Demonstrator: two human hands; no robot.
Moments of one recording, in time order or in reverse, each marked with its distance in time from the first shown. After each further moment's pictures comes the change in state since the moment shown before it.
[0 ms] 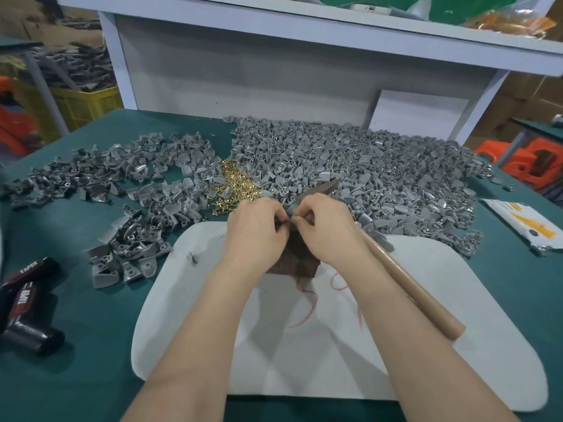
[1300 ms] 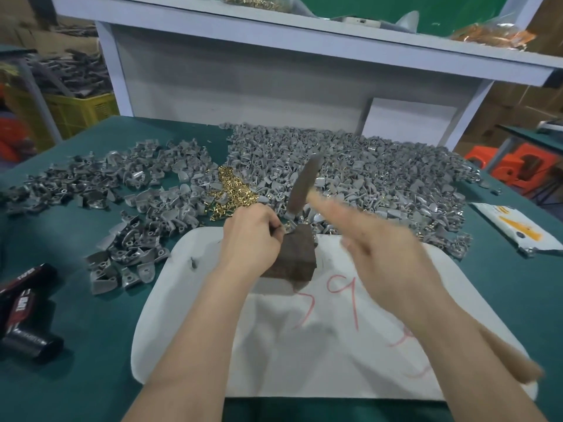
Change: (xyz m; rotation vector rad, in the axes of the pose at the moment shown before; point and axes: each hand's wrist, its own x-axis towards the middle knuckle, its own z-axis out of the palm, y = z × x) left_hand -0.003 0.004 -0.004 -0.083 0.018 -0.045; right_hand -0.069 0.005 -0.067 -0.017 0.106 -0.207
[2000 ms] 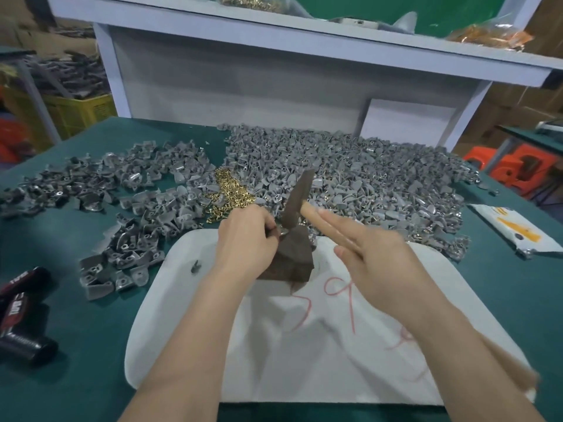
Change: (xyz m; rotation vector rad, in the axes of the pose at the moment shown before) left_hand -0.001 0.003 -0.002 0.031 -0.005 -0.028; right_hand 0.001 0.011 0.005 0.004 -0.104 0.048
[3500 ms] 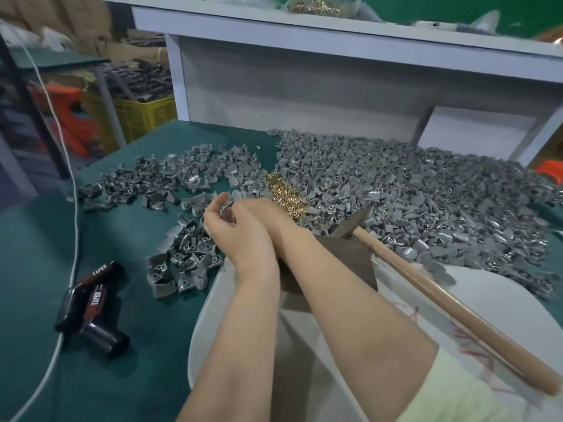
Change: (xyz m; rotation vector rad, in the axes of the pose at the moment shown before) left_hand 0.022 -0.034 -0.021 -1.156 0.856 -0.584; right_hand 0.163 -0.101 0.147 0.003 -0.488 -0.212
